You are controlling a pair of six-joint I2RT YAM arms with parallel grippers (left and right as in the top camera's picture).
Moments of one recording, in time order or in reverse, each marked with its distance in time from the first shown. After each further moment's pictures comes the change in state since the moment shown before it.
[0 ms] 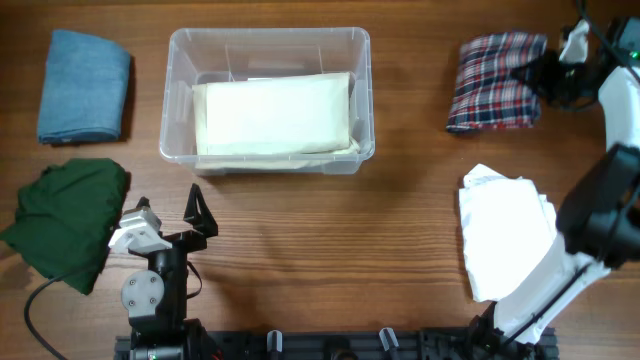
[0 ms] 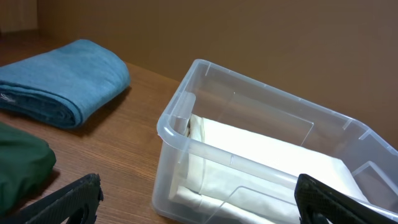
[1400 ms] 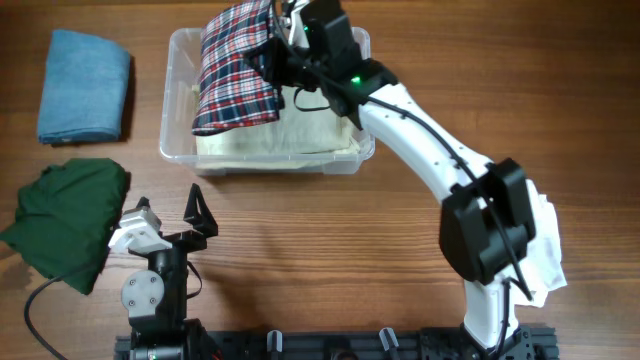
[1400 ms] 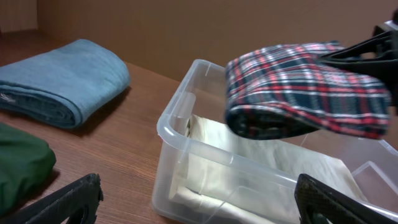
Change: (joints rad) left arm 0.000 0.000 0.000 0.000 0.000 0.000; right arm 0.975 0.025 -0.002 0.650 0.160 0.698
